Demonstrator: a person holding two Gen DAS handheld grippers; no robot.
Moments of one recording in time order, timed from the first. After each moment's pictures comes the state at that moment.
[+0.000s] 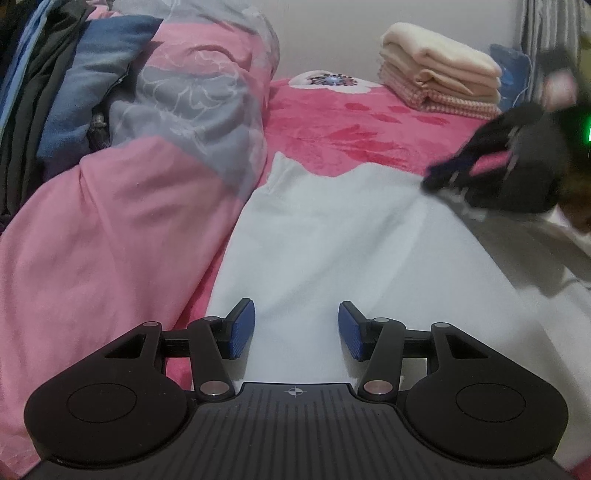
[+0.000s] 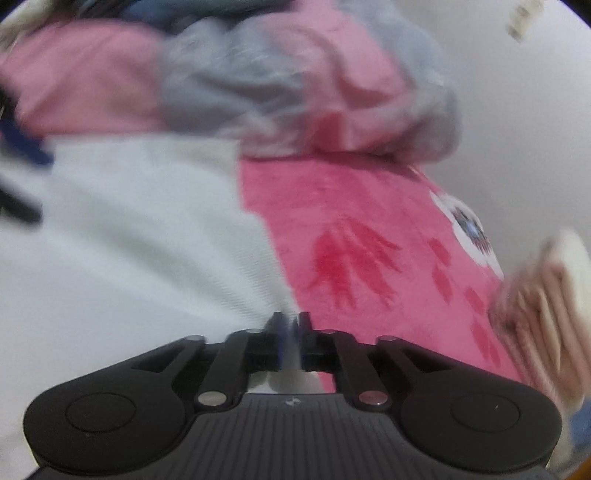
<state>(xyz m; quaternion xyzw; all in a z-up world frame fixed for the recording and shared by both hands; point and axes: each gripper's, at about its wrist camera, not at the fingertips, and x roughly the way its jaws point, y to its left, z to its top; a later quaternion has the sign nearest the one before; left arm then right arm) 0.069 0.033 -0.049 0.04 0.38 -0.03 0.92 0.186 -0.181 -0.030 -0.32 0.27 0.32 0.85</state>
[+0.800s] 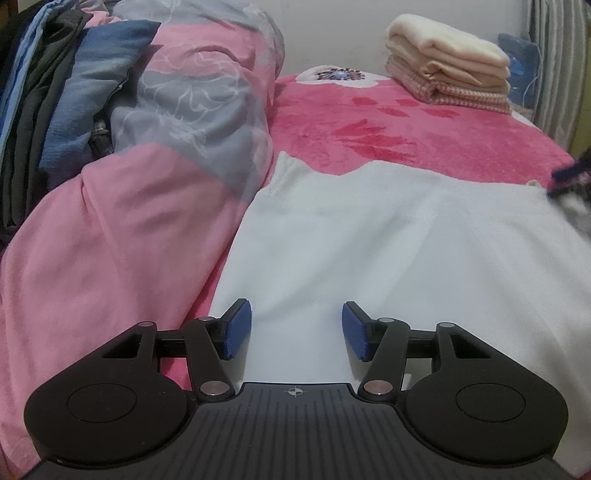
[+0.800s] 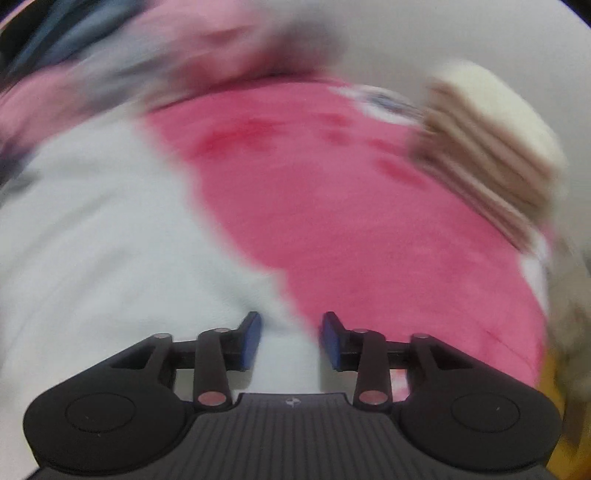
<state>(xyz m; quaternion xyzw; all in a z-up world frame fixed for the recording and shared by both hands) 0.075 0.026 -0.049 0.06 0.39 -0.01 0.92 0.197 -0.344 -0.016 -0.19 0.38 0.20 0.88</state>
